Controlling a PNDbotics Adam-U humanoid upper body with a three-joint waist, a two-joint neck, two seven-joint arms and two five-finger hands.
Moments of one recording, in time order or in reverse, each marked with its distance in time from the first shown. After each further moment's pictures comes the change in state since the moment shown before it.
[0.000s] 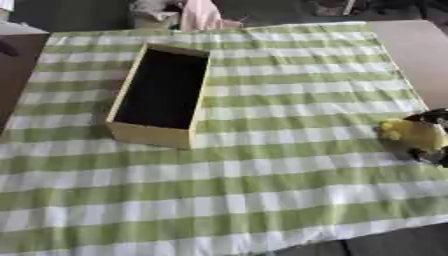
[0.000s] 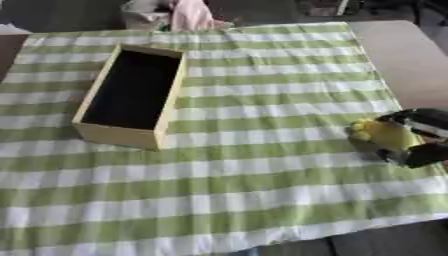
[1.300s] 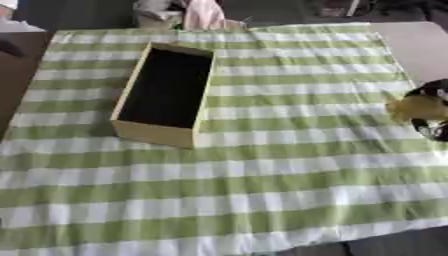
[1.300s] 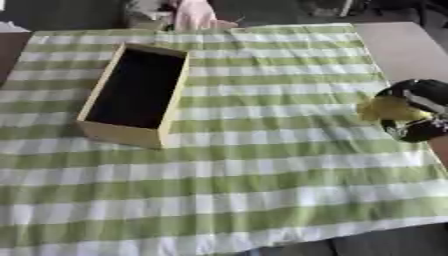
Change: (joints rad) left arm 0.000 -0.001 0.000 0.000 0.001 0.003 -0.014; right arm -0.111 -0.005 0.025 -0.060 0.004 0.052 -0.080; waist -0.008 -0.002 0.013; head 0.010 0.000
